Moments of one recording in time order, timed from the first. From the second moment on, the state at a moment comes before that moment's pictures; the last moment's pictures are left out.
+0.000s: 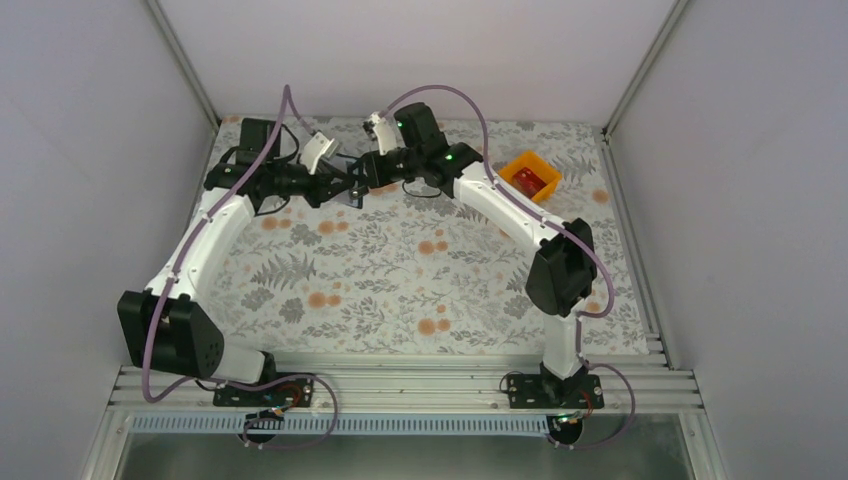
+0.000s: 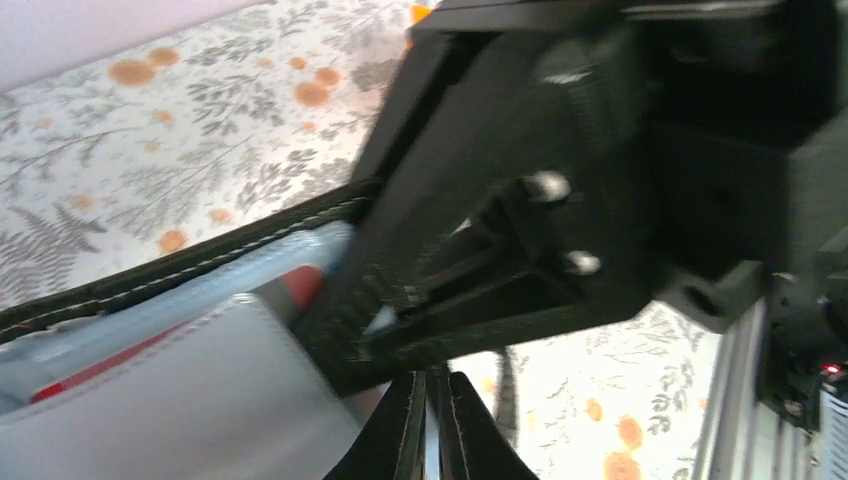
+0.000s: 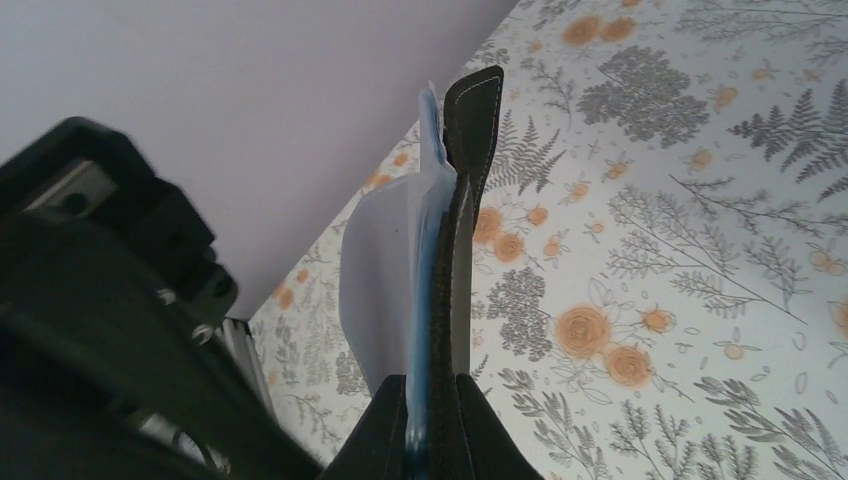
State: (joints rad) left arm -0.15 1.41 1.32 -0.70 0.83 0.28; right arm 0.70 1.98 1.88 -0.47 -0.54 0.37
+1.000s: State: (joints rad) left arm 0.08 1.46 1.40 -0.69 0.46 0.29; right arm 0.73 1.96 1.88 -0.45 -0.21 0.38
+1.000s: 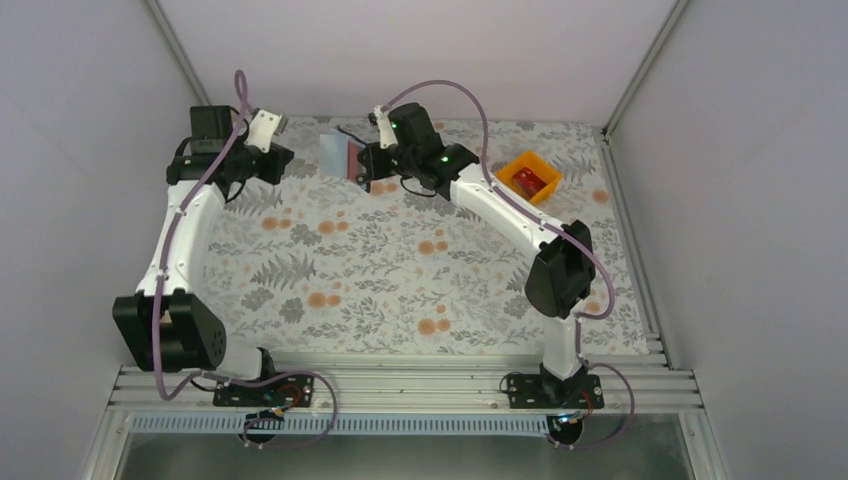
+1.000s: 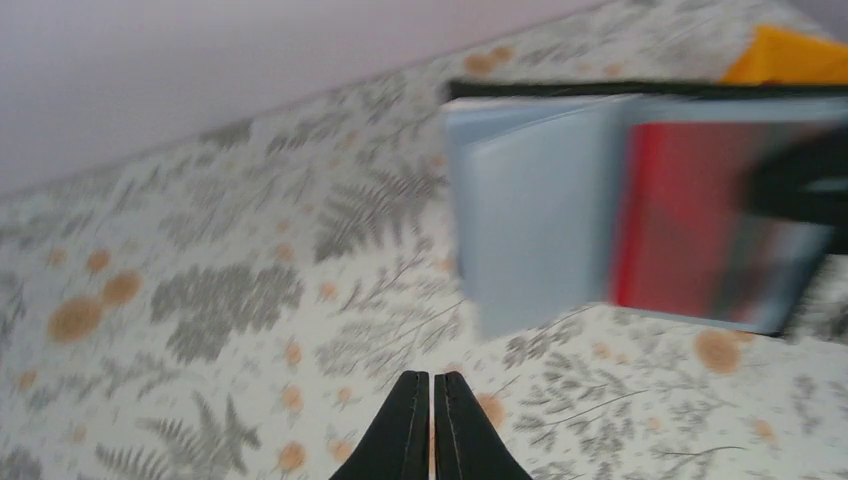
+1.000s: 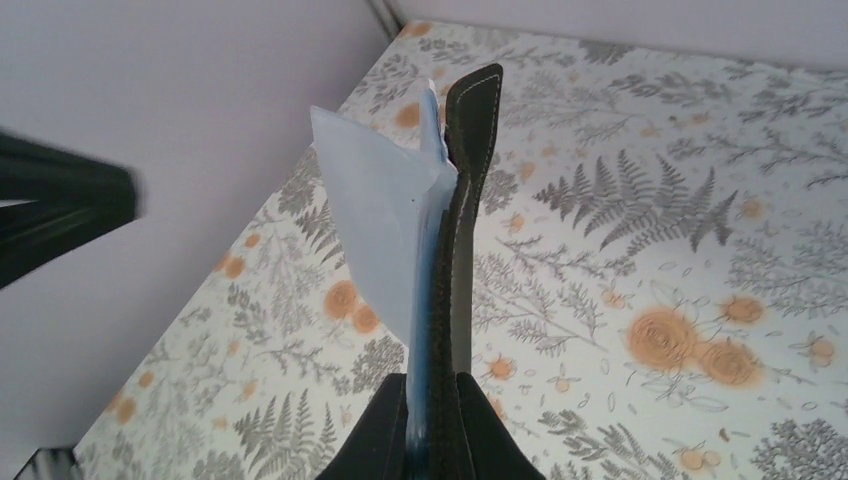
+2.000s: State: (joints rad) left arm -0.02 1.29 1.52 -0.93 0.98 0.47; right arm 0.73 1.81 1.76 -0.26 -0.77 0.11
